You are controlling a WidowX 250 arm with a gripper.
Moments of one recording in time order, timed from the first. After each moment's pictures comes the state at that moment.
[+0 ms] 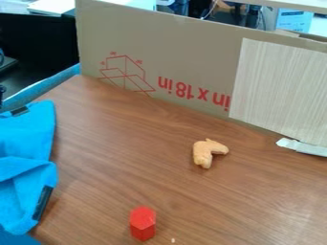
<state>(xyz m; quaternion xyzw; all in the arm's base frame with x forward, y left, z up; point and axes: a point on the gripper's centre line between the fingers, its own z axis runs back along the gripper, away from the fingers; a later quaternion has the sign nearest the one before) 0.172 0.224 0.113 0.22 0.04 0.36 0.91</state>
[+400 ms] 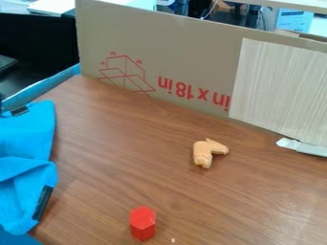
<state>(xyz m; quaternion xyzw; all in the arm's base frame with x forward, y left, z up) 0.169 0.237 0.099 0.18 0.06 0.37 0.91</state>
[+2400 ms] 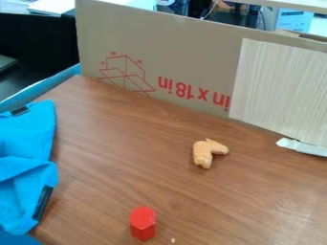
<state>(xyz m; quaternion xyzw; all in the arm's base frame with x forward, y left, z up) 0.117 0.318 0.037 -0.02 -0.10 0.41 0.91</state>
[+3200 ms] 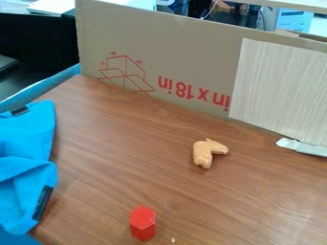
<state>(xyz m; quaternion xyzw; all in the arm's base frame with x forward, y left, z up) 0.122 0.309 0.014 -0.01 -0.11 0.43 0.90</state>
